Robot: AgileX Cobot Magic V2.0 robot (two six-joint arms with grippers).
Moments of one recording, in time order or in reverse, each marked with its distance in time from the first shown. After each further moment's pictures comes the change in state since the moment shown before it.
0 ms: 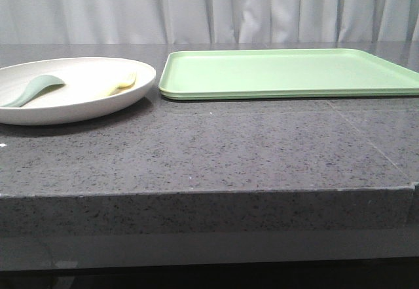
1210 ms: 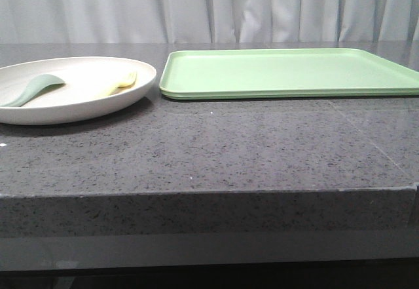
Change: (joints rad) left arm 0.000 0.588 -0.539 0.045 0.034 0.000; right arm 0.000 0.563 -0.584 0.029 0.060 0.004
